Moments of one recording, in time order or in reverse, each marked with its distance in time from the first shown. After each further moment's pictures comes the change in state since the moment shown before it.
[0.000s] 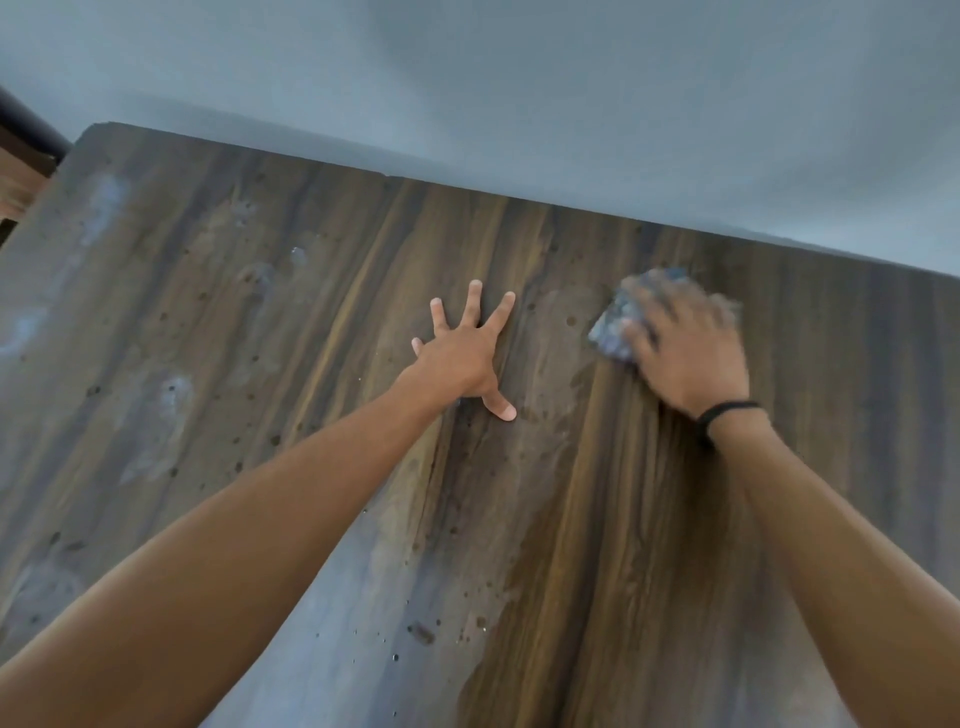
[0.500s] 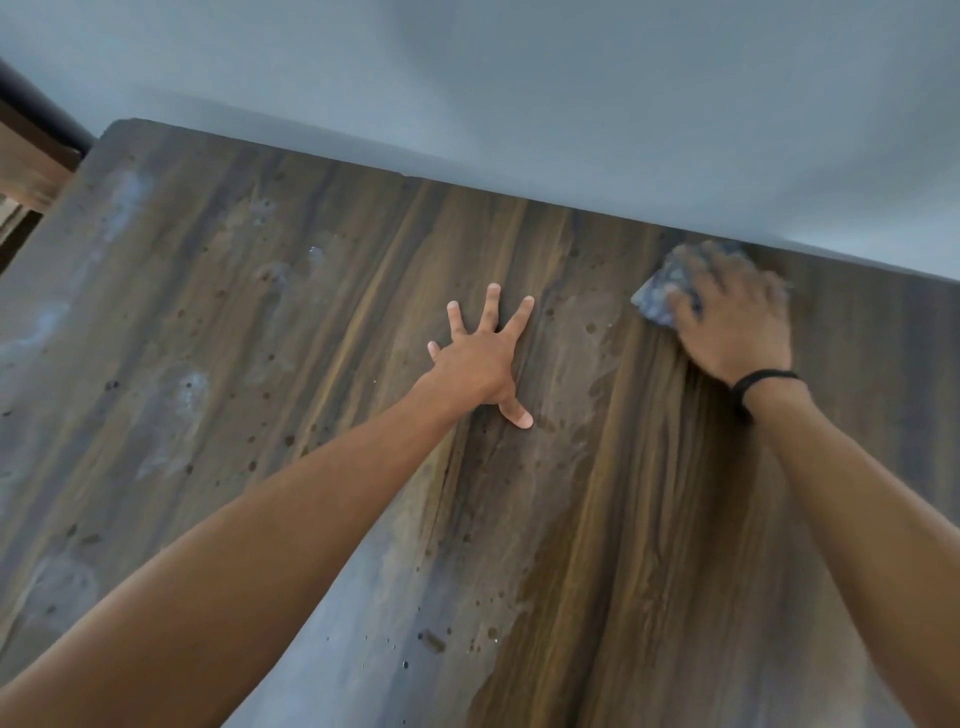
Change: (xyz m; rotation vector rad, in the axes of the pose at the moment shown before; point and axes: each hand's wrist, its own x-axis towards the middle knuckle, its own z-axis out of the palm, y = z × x) left_hand 0.000 0.001 -0.001 -0.006 -0.002 -0.011; right_hand 0.042 0.011 -0.006 0.018 -0.009 0.116
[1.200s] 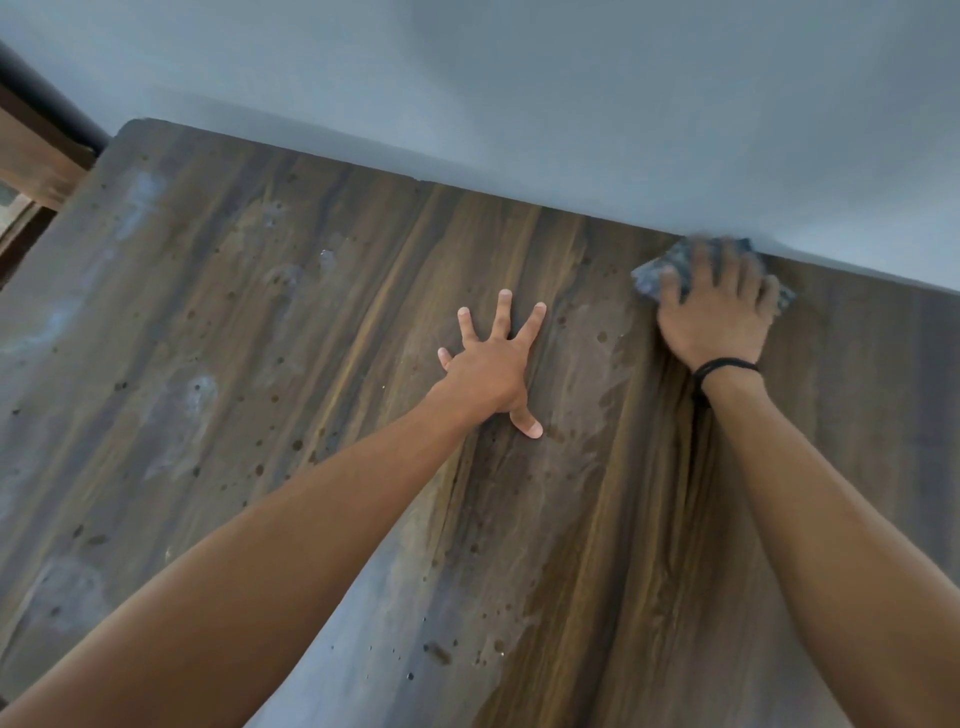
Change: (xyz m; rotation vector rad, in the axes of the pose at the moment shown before) left_hand 0.000 0.003 -0.001 -0.005 -0.022 -0.020; right_hand 0.018 -0.037 0.005 0.030 0.022 0.143
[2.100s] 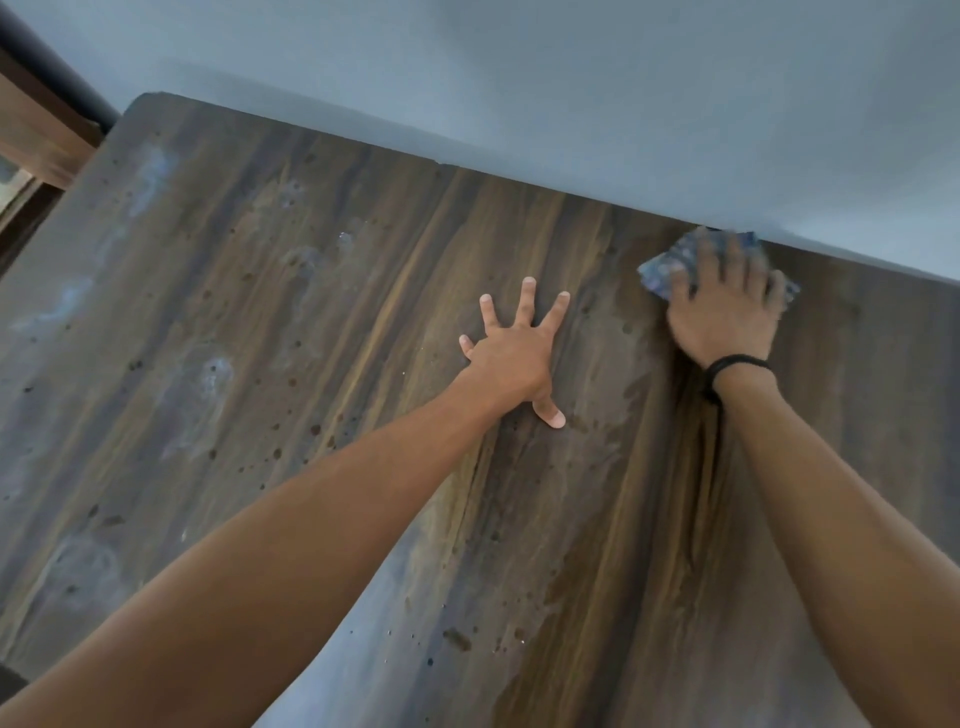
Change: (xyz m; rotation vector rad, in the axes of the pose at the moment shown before) left_hand 0.000 -0.002 0.000 0.003 0.029 0.019; right_hand -0.010 -0.016 0.006 0.010 -0.021 -0.022
